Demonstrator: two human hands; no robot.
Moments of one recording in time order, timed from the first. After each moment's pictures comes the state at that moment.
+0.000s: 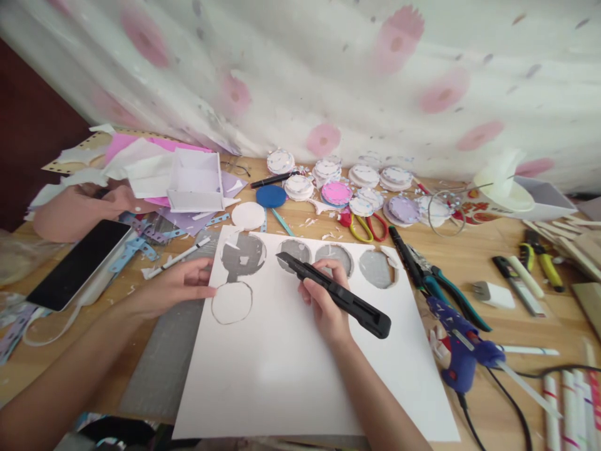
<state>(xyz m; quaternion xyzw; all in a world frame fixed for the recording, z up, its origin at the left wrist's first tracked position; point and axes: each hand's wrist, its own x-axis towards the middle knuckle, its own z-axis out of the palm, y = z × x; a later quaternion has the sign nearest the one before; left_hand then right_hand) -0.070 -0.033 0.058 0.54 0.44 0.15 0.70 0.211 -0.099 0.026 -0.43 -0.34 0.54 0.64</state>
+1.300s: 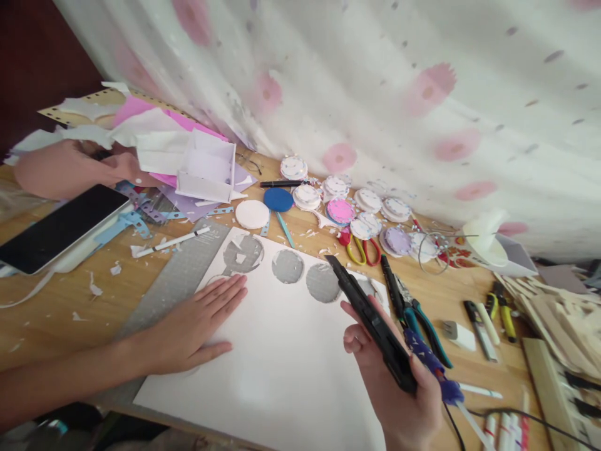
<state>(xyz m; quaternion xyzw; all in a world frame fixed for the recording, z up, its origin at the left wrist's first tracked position) -0.033 -0.106 0.022 0.93 0.34 0.07 0.16 0.295 -0.161 0.072 -0.49 -0.34 0.54 0.60</state>
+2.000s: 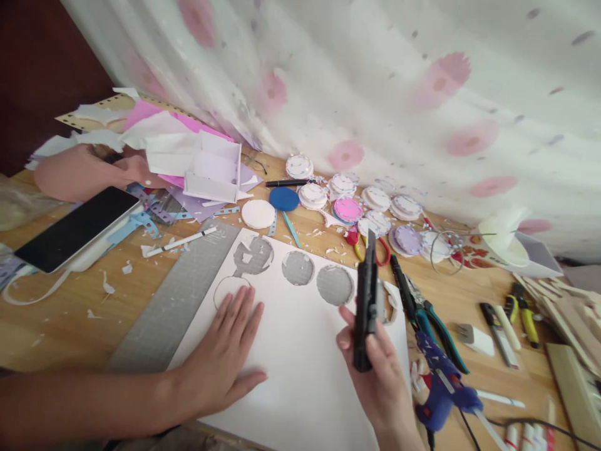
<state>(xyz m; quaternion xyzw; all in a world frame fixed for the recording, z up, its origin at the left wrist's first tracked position) 0.018 -0.151 0.028 0.89 0.44 0.04 0.10 0.278 -0.156 0.054 -0.53 -0.32 0.55 0.55</state>
